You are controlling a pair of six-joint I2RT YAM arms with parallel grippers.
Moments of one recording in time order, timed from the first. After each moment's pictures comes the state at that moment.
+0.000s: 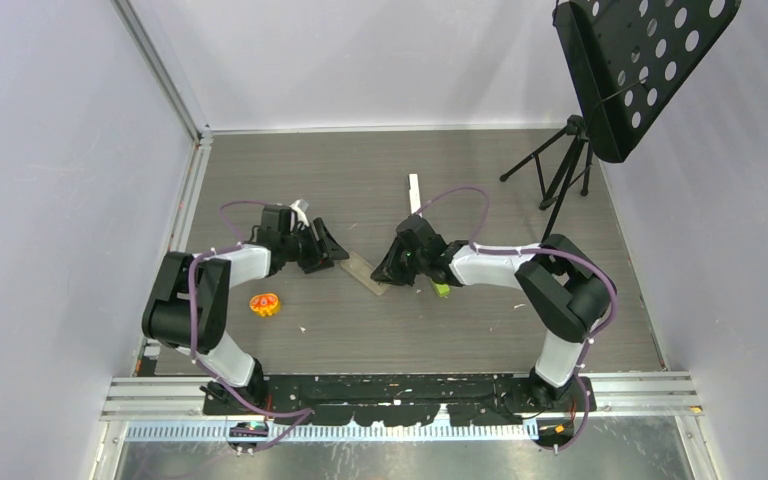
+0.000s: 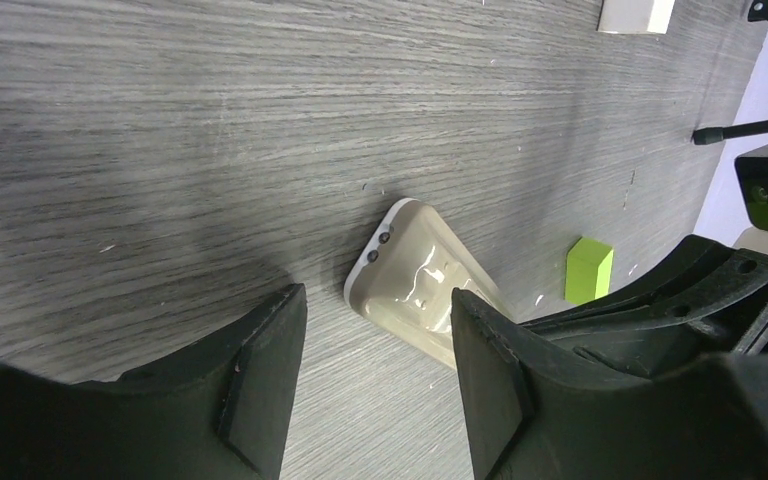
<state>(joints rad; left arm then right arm) -0.19 1.61 0.69 0.09 0.50 -0.65 0.78 1.77 0.93 0.05 -0.13 1.15</state>
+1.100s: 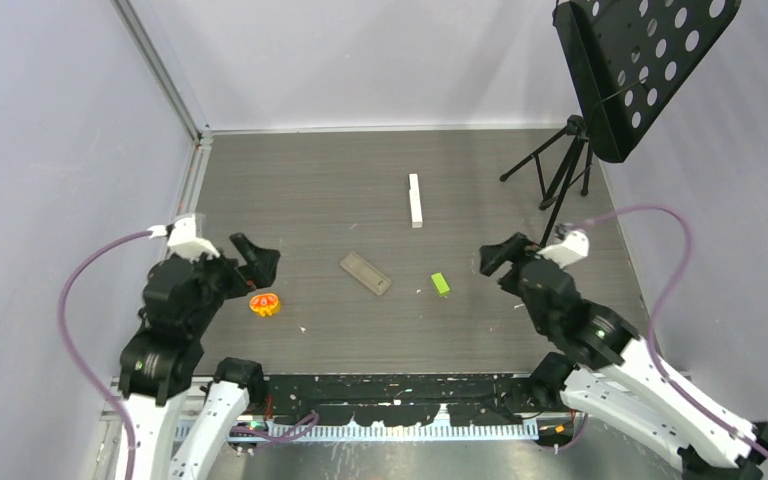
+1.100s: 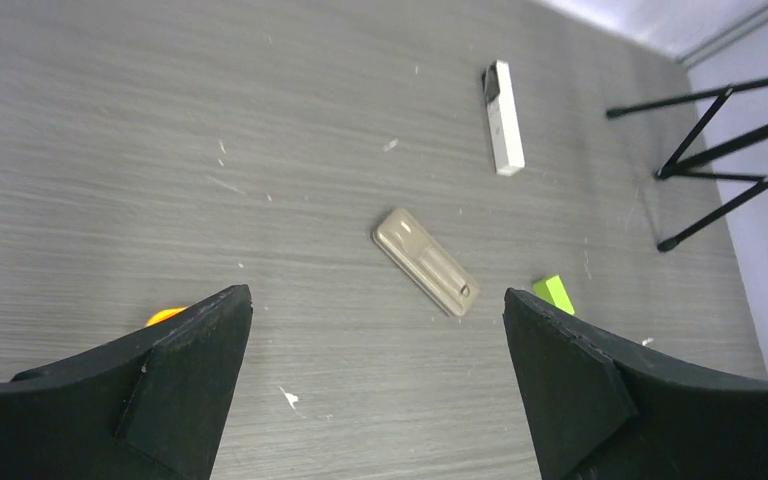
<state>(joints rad) -0.19 0.51 0.92 -0.79 0.02 -0.47 0.79 0.64 0.67 -0.52 0.63 0.89</state>
